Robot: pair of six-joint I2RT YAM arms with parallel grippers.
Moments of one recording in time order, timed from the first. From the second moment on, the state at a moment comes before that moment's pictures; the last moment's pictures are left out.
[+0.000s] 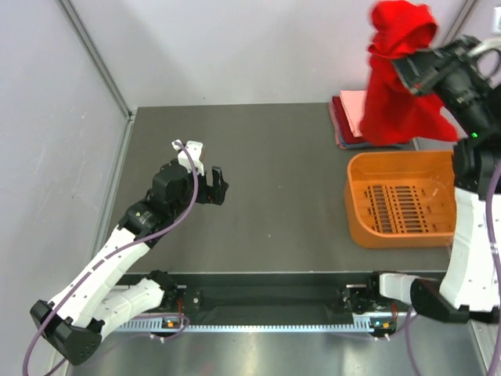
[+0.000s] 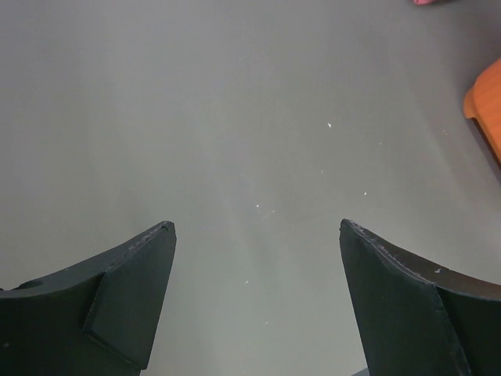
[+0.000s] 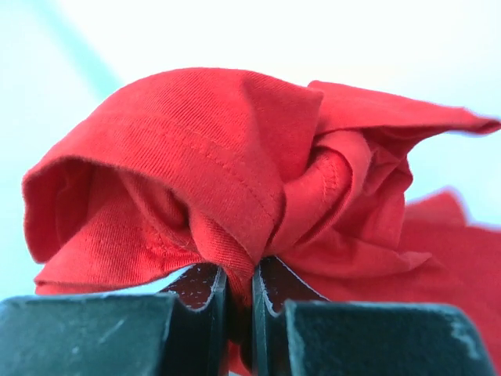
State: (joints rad) left arm -0.57 0.89 0.92 -0.44 -0.13 -0.24; right arm -0.07 1.21 1.95 -0.48 -0.48 0.54
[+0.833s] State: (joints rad) left arm -0.57 1.02 0.84 -0.59 -0.12 -0.47; right arm 0.39 1.68 1.50 -0.52 -0.21 0.55
